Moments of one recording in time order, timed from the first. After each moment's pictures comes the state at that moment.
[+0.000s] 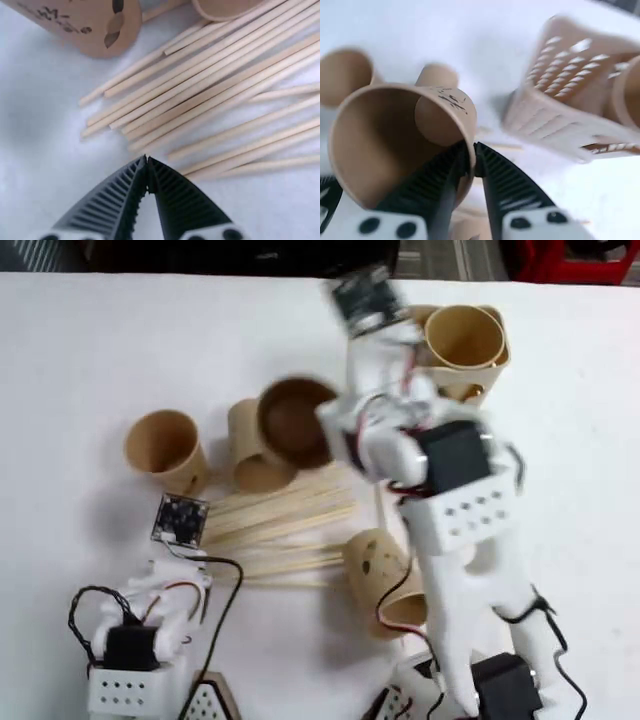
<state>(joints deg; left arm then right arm) -2.9 -103.6 97.2 73.4 -8.9 -20.8 -19.8 -13.8 86.0 4.6</state>
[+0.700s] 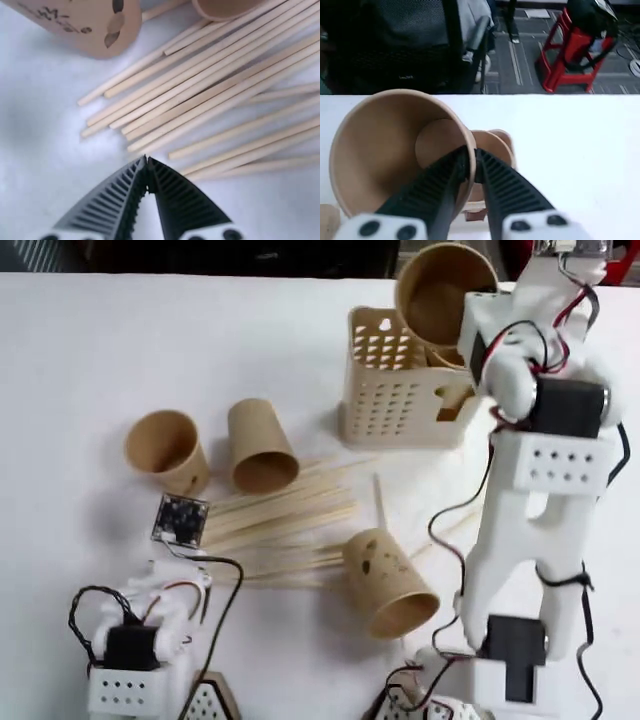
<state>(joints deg) -2.9 -103.6 97.2 73.4 -8.9 4.0 -6.6 -26.4 70.2 4.6</state>
